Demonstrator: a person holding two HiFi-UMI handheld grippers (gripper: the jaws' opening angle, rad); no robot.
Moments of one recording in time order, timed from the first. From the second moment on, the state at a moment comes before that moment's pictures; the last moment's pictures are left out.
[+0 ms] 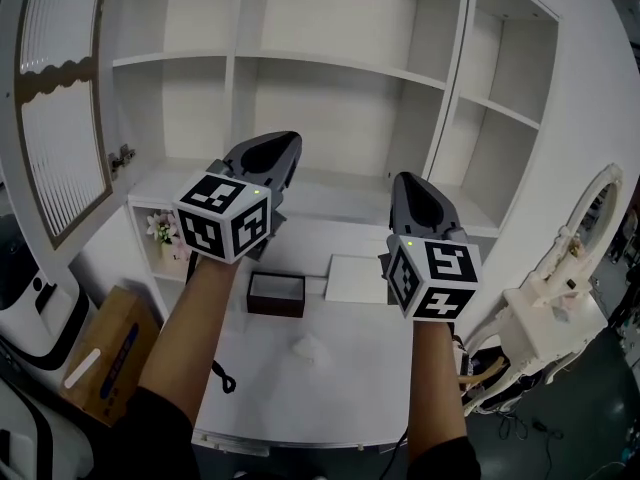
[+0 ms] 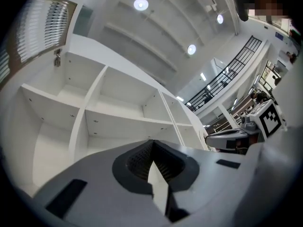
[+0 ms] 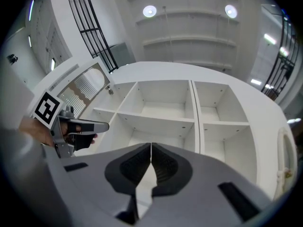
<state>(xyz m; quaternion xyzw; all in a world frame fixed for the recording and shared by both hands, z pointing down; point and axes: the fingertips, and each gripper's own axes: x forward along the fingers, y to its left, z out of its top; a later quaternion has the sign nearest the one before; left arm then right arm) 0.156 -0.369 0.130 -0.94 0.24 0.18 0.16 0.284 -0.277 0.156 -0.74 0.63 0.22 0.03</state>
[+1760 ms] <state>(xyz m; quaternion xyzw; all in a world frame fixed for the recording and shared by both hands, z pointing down) 0.112 -0.422 0.379 -0.94 0.33 0.04 0.03 0.241 -0.354 0.374 -0.70 0.71 0.06 -0.02</state>
